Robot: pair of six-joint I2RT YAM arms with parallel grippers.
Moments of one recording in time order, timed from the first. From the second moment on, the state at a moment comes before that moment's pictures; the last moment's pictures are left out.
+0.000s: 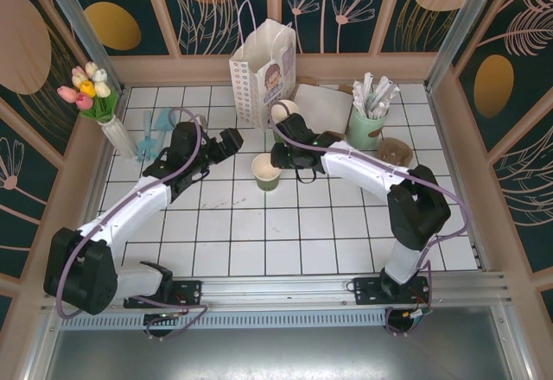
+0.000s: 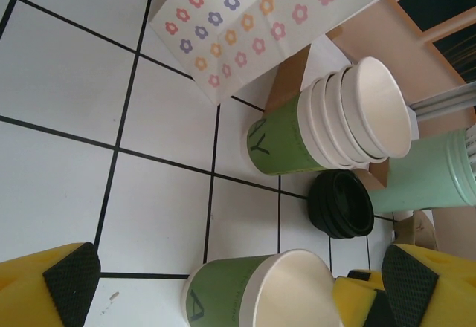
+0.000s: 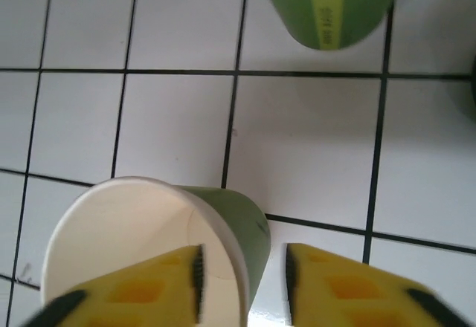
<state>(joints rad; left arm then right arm) -0.39 1.29 0.85 -0.13 0.10 -0.83 0.74 1.74 1.33 -0.52 0.04 0.62</state>
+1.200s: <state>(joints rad) -0.39 1.57 0.79 -0.20 0.06 -1.00 0.30 1.64 1.03 -0.31 -0.02 0.94</state>
